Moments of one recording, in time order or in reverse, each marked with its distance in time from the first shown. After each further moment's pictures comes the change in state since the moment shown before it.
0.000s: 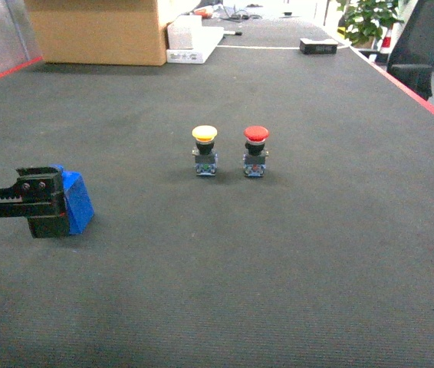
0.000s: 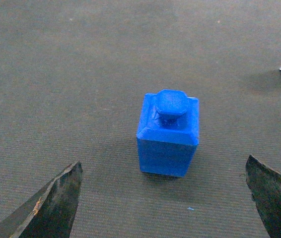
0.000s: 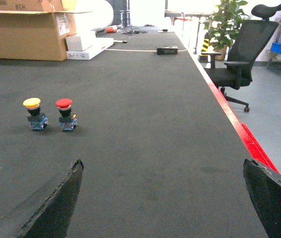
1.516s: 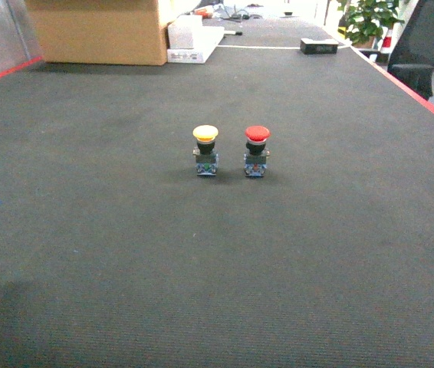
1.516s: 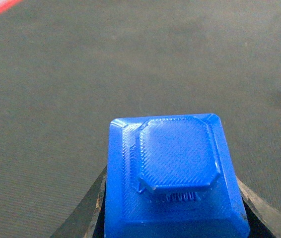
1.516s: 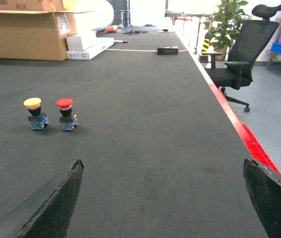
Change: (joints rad) left arm 0.084 -0.192 -0.144 0.048 0.004 0.027; right arm 0.000 0.000 0.000 0.000 0.000 0.000
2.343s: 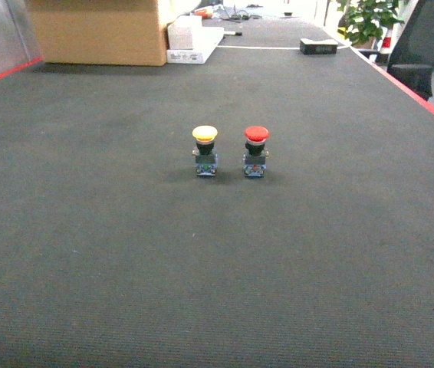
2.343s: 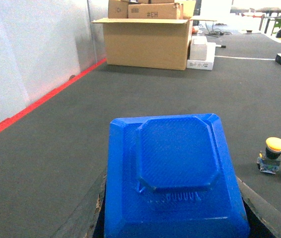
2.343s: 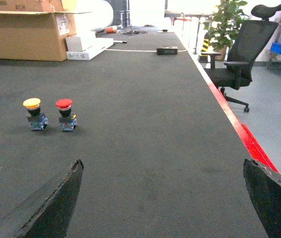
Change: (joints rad) left arm -0.181 -0.813 -0.099 -0.420 -0.237 0.037; right arm 0.000 0.000 0.000 0.000 0.000 0.000
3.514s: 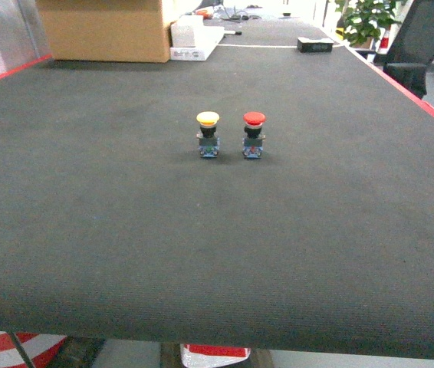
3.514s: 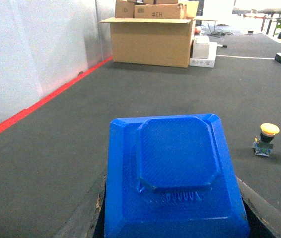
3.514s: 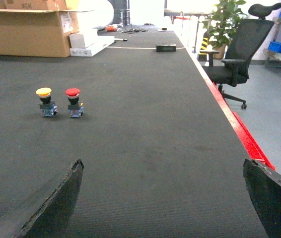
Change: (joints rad) left arm 0.000 -0.004 0.000 -0.001 -0.002 0.000; right arm 0.000 0.000 0.000 -0.001 0.000 0.000
